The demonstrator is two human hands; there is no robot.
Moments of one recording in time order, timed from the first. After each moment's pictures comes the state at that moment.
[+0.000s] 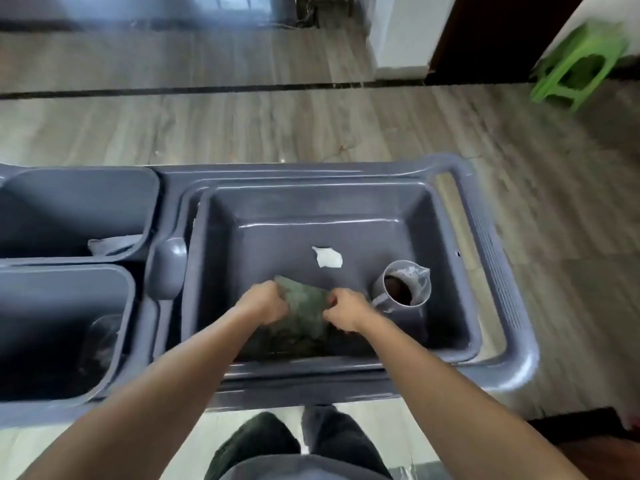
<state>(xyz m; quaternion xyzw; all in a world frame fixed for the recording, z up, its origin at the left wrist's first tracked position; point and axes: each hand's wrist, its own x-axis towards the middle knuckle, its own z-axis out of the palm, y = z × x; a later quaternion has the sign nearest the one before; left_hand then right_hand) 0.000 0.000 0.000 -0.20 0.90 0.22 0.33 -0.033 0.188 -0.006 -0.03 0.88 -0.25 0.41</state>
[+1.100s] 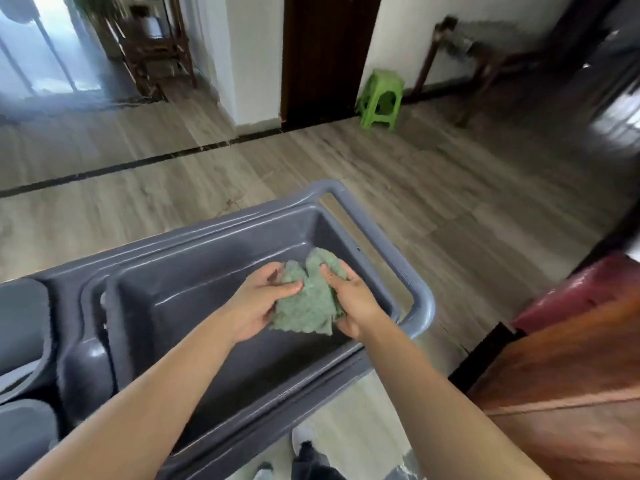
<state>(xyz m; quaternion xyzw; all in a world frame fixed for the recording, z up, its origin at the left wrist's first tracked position) -0.032 0.061 0.116 -0.04 0.58 0.74 0.34 0.003 0.238 0.105 0.23 0.50 -0.83 0.08</state>
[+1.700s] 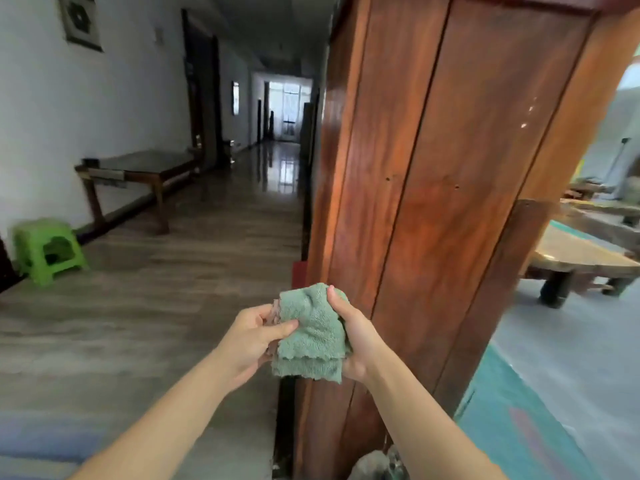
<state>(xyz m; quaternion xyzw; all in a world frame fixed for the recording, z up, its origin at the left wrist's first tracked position) 0.221 0.461 0.290 0.40 0.50 0.57 0.51 0.397 0.528 0.310 0.29 0.43 -0.81 -0.29</state>
